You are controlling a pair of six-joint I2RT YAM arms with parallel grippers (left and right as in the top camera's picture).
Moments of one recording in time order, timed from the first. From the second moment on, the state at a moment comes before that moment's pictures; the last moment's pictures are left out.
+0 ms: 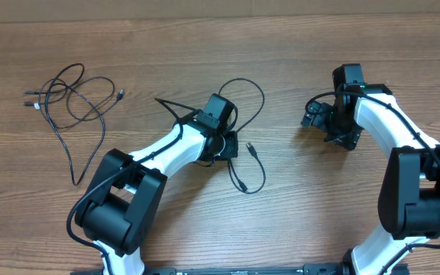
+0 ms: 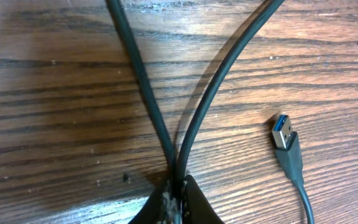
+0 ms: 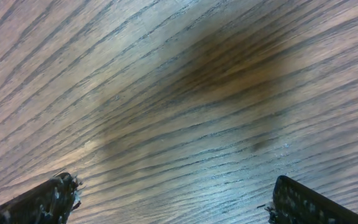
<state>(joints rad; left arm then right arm) -0.54 1.92 1.13 -0.47 0.21 -0.55 0.03 1.88 1.25 -0.81 -0.06 0.54</state>
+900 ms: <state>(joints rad) -0.73 1.90 1.16 -0.55 0.23 -0.85 0.03 1.88 1.25 -0.81 -0.06 0.54</state>
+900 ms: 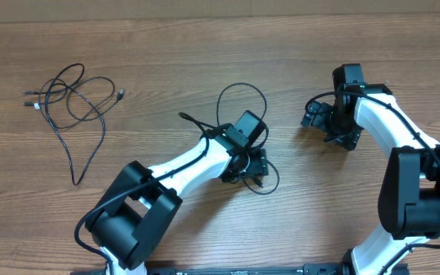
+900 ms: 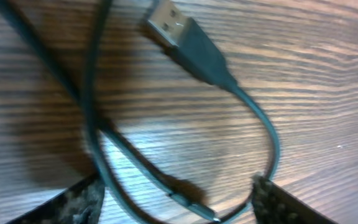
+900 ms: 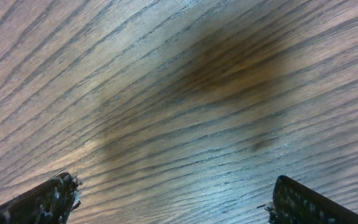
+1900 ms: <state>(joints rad) -0.76 1.90 1.16 -0.55 0.23 -0.92 0.03 1.88 1.25 -0.81 -0.06 0.54</state>
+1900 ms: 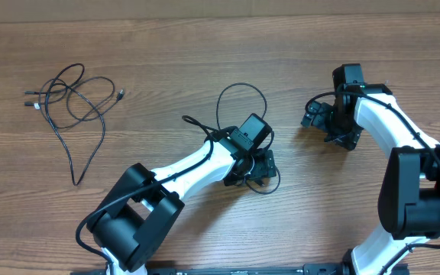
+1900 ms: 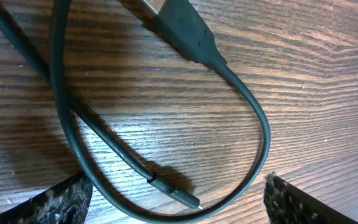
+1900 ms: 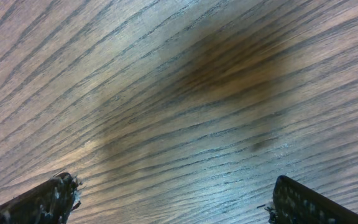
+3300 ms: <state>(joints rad) -0.77 1.90 1.17 -0.55 0.24 -0.92 0.03 1.88 1.25 -0.81 -0.06 0.54</state>
